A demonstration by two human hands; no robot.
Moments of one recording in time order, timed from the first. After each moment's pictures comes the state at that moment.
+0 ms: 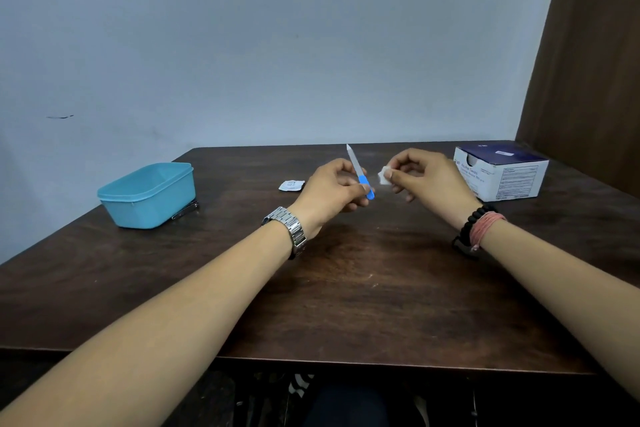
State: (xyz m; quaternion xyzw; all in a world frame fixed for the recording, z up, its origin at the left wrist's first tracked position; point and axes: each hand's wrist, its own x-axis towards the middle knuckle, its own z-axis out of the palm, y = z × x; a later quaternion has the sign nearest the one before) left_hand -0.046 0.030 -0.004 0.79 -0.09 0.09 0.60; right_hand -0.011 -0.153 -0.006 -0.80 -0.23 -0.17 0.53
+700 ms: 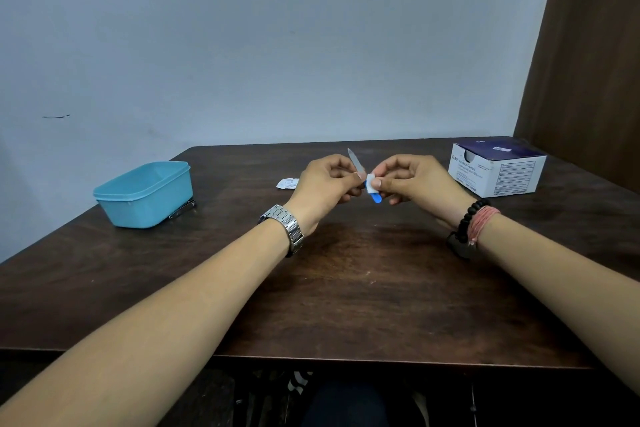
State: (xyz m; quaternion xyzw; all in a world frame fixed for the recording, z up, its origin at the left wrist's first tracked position) left_hand -0.046 0.030 -0.002 0.78 -0.08 0.13 0.60; right_hand -0.018 -0.146 -0.006 -0.75 -0.24 -0.03 0.62
